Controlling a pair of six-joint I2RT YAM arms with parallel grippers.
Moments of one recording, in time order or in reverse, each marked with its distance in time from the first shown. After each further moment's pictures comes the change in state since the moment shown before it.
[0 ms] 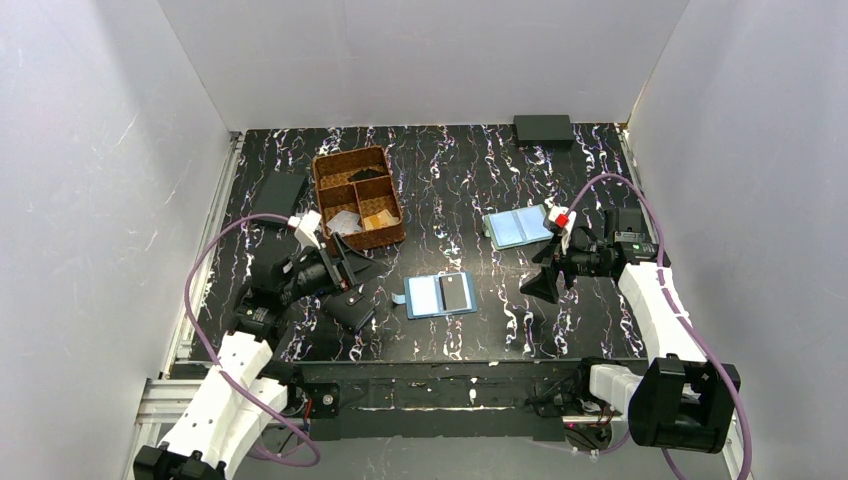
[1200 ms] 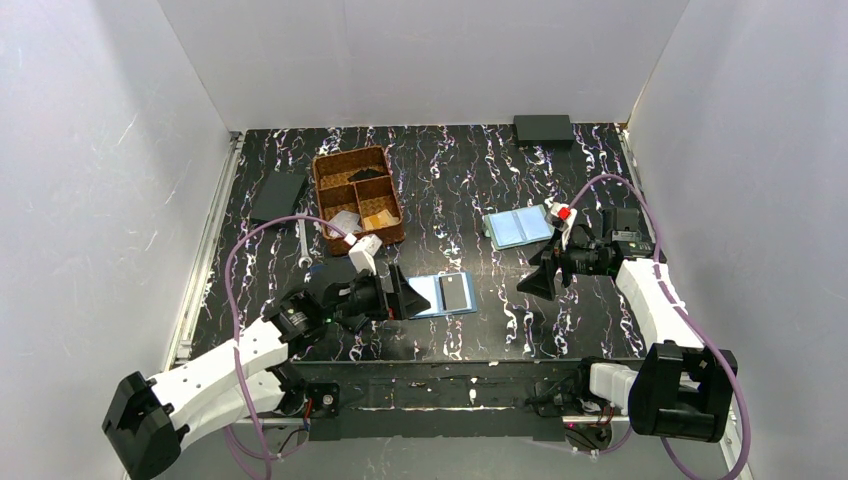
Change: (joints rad) left arm -0.581 0.141 -0.011 0.012 -0.487 0.053; right arm -0.008 0.041 -0.028 0.075 -0.053 0.124
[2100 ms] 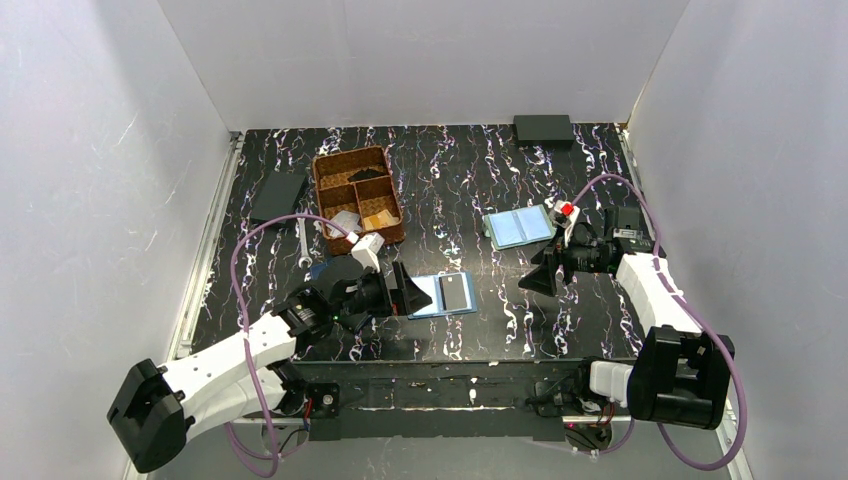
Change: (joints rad) left arm -0.006 0.090 0.000 0.044 -0.065 0.004; right arm -0.032 0.060 0.000 0.037 -0.006 0.022
